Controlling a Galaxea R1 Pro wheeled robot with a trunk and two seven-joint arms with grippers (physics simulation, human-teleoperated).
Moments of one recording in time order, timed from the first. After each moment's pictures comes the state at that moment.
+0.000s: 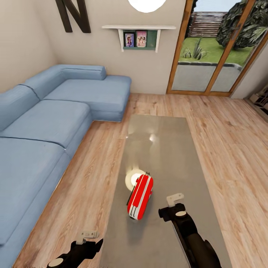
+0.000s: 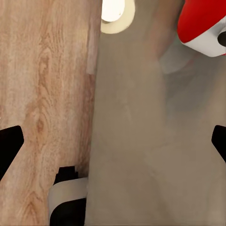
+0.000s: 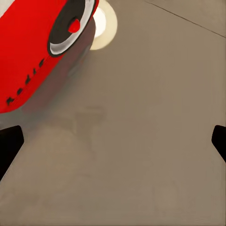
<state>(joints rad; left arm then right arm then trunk) 0.00 0.04 -0.08 -1.33 0.14 0.46 -0.08 -0.30 0.09 0.14 -1.32 0.26 0.76 -0.01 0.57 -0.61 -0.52</state>
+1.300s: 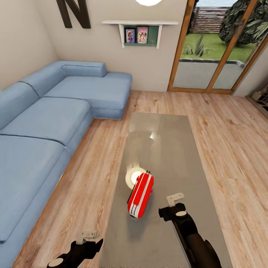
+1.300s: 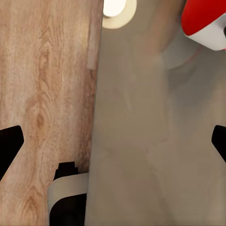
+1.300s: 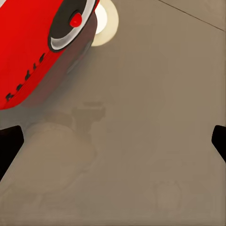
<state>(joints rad) 0.00 0.04 -0.08 -1.33 0.13 0.46 -0.08 -0.30 0.09 0.14 -1.32 0.26 0.75 -0.01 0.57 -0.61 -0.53</state>
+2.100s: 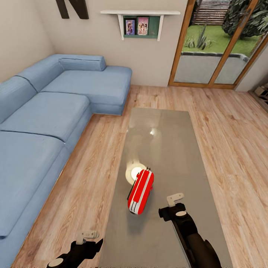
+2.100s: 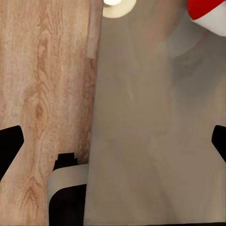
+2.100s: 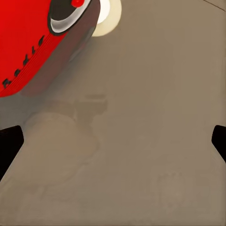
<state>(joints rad) 0.00 0.04 -0.08 -1.33 0.13 0.46 -0.08 -0.30 0.09 0.14 -1.32 0.26 0.75 -0.01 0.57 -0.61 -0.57</state>
